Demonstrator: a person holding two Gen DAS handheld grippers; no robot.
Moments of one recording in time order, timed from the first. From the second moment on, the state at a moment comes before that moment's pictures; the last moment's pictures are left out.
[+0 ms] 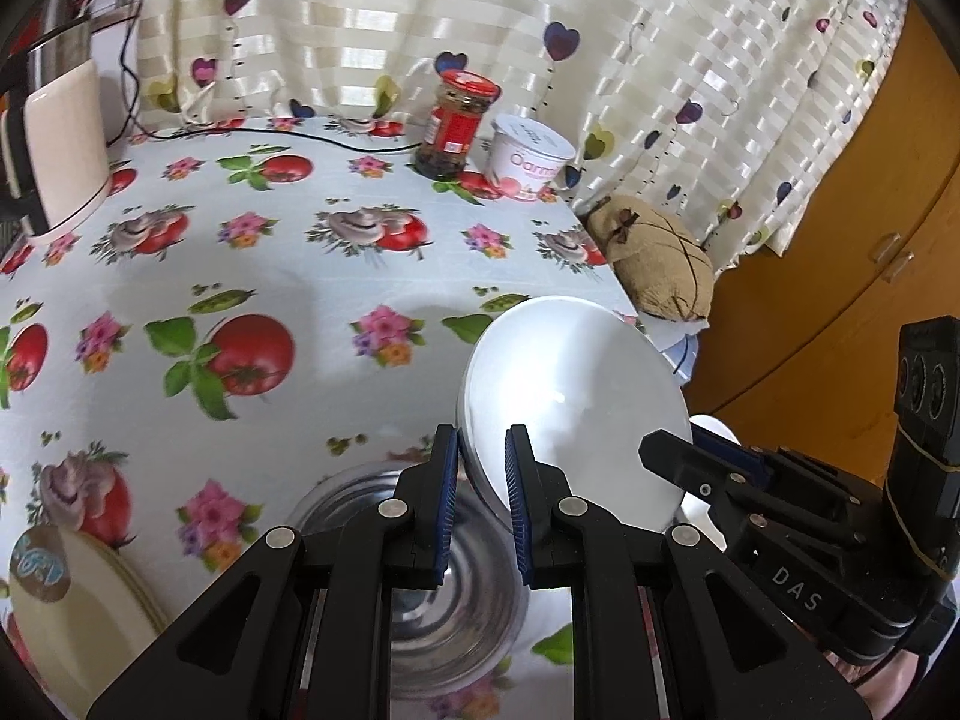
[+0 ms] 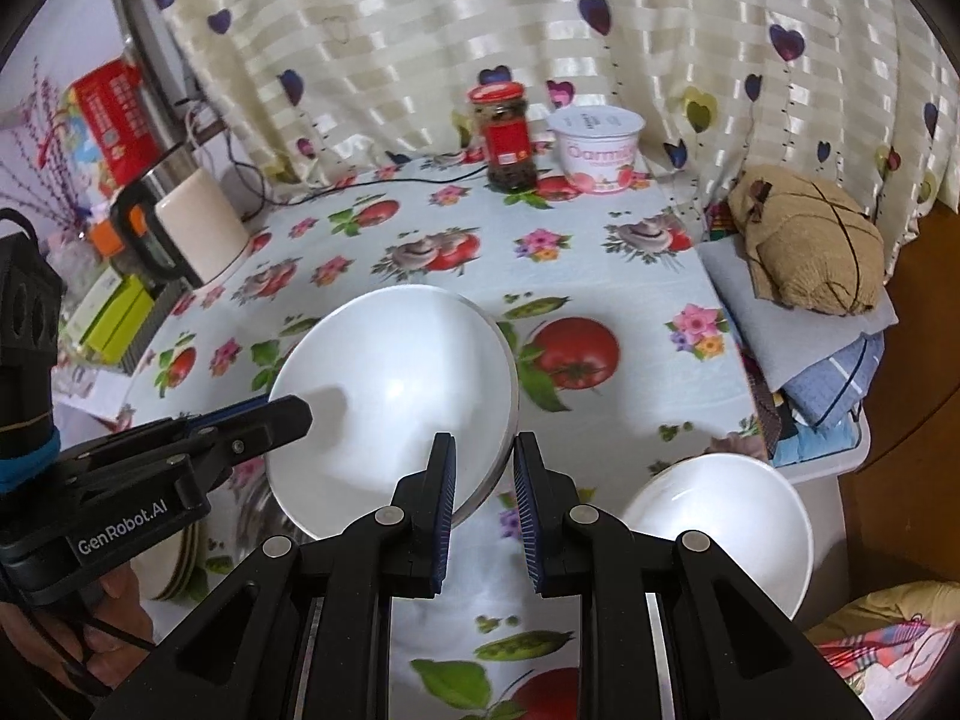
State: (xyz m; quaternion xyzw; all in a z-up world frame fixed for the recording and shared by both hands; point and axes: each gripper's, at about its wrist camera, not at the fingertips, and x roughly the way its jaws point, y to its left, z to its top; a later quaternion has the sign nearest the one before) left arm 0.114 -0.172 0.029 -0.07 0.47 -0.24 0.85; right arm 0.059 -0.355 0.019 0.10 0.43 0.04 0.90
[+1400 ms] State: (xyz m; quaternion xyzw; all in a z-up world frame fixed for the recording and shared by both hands) left arm 0.084 -0.110 -0.017 -0.09 0.52 -0.18 0.83; right arm 0.051 -0.286 -0.026 0.08 0.49 0.12 0.86
